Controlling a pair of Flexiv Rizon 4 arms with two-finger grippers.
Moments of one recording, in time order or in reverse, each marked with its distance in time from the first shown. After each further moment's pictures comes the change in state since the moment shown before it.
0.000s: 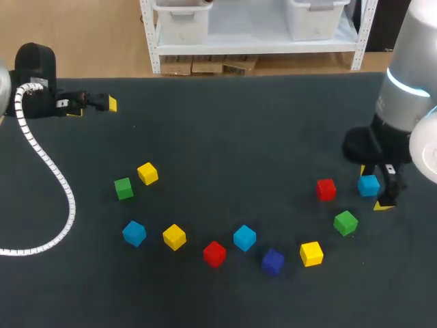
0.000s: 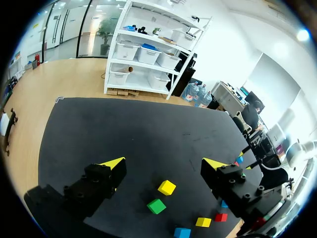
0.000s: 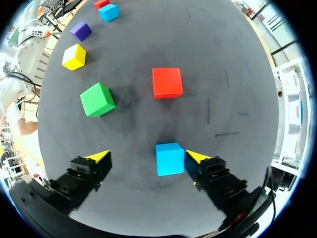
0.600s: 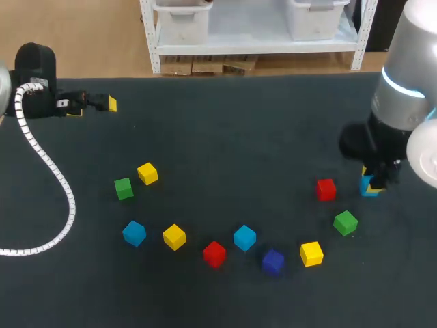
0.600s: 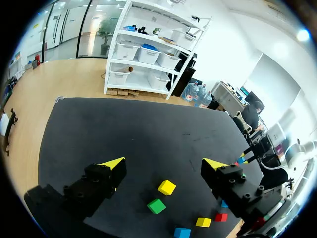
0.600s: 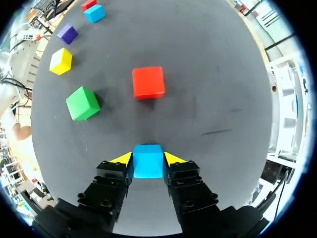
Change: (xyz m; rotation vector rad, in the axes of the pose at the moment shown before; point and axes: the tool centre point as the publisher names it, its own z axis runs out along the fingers) left arm 0.000 0.000 0.000 0.000 0.000 0.000; right arm -0.003 -0.018 -0.008 0.063 0.018 0.041
